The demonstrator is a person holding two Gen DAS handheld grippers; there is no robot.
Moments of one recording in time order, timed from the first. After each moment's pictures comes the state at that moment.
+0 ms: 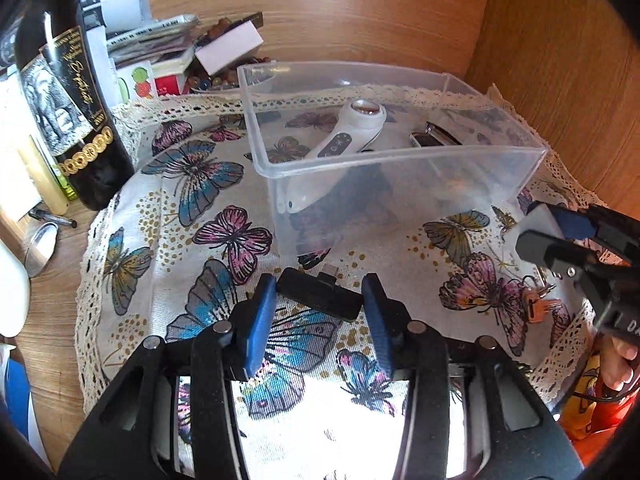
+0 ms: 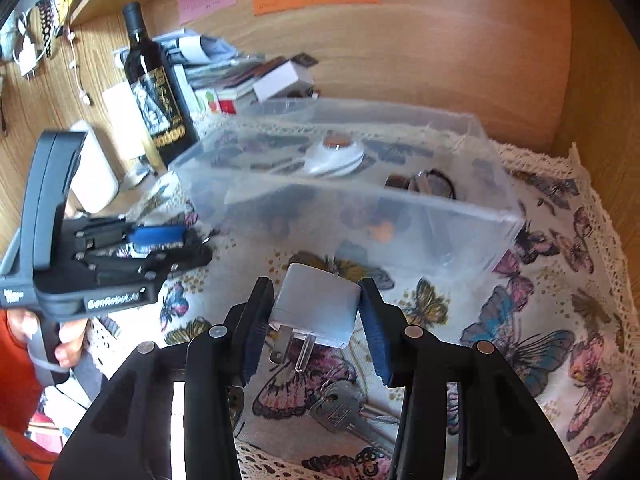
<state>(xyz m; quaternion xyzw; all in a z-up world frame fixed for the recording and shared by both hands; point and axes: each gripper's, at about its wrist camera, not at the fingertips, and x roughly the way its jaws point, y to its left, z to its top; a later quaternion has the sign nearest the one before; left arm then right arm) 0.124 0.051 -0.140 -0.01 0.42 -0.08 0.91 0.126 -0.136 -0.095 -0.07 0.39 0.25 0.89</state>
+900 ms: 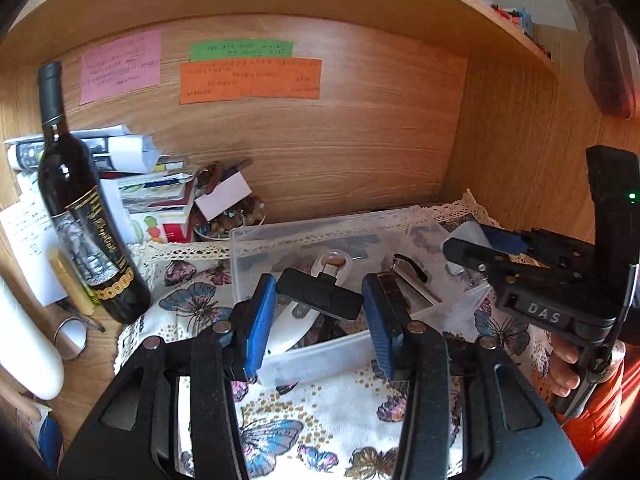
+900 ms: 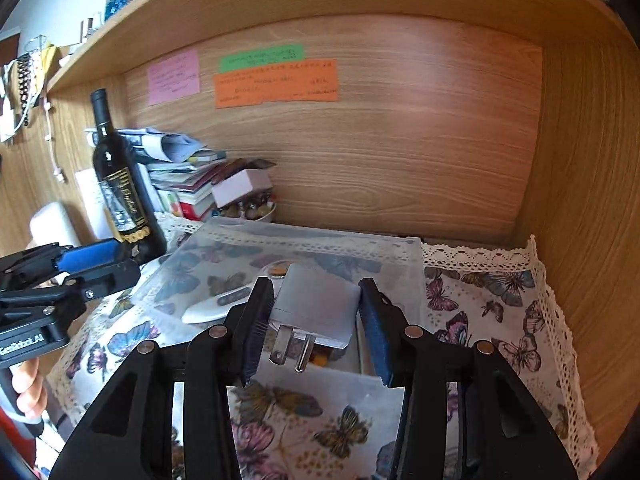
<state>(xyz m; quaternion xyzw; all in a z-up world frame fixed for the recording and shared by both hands) 0.133 0.027 -0.049 -0.01 0.27 -0.08 0.96 0.175 -0.150 -0.042 -0.06 0.29 0.21 0.93</state>
